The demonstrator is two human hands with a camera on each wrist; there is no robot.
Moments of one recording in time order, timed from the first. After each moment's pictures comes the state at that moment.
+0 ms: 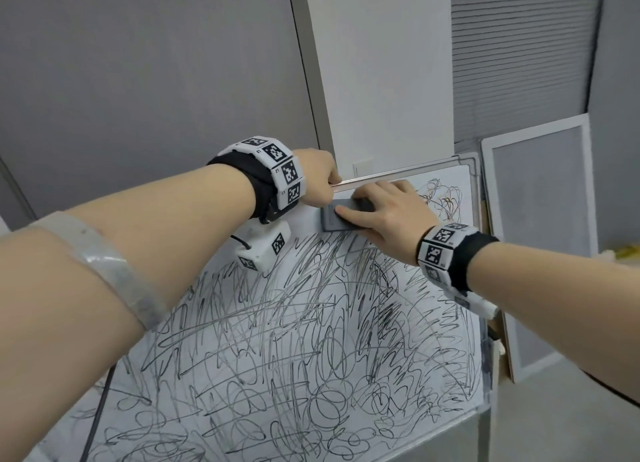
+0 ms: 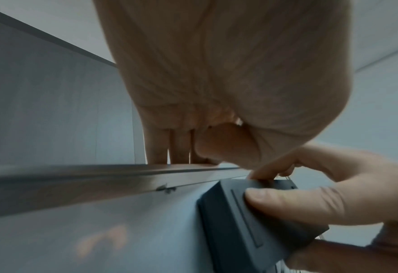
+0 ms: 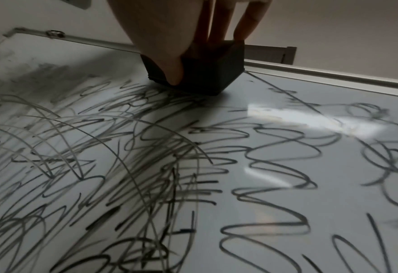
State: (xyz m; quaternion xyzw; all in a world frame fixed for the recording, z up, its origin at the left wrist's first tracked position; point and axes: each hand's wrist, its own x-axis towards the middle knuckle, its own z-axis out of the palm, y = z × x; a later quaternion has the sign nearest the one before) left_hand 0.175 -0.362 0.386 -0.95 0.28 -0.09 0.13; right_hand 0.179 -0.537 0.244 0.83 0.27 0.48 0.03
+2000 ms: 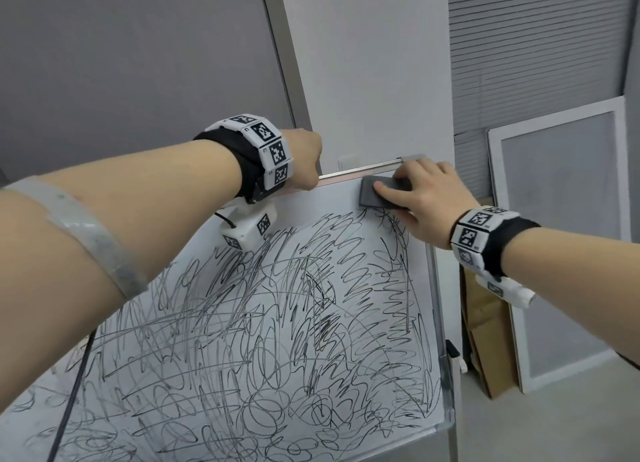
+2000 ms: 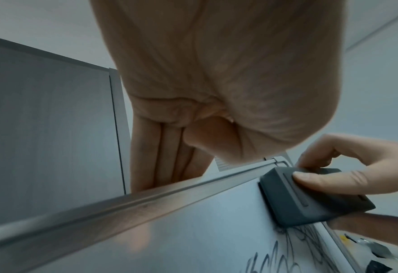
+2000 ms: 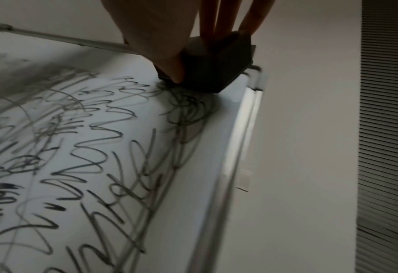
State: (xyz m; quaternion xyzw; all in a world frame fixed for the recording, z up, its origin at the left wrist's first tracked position) left_hand 0.200 -0.488 0.390 -0.96 0.20 -0.11 0.19; right_hand 0.208 -0.715 0.233 0.83 0.25 0.50 0.02
